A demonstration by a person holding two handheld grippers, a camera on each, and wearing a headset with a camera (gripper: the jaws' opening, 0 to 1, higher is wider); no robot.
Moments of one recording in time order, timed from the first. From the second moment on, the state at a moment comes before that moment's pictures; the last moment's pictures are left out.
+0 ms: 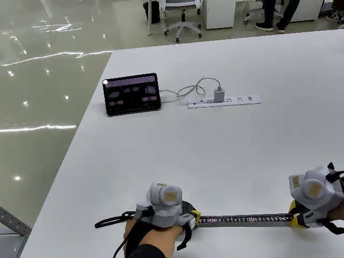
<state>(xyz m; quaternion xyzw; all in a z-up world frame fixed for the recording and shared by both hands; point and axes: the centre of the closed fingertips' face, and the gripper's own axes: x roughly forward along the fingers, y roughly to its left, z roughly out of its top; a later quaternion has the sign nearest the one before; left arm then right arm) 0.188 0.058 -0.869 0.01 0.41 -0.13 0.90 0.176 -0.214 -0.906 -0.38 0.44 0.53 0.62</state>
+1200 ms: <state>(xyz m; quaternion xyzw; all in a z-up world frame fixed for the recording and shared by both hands) 0.188 0.057 -0.869 0.01 0.41 -0.13 0.90 0.177 -0.198 -0.907 -0.38 0.44 0.52 0.62</state>
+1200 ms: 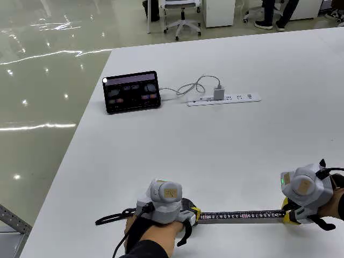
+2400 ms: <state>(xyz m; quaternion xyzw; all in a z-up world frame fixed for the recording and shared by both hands) 0.188 0.057 -0.870 0.01 0.41 -0.13 0.90 0.179 -0.182 -0.907 -0.38 0.44 0.53 0.62</state>
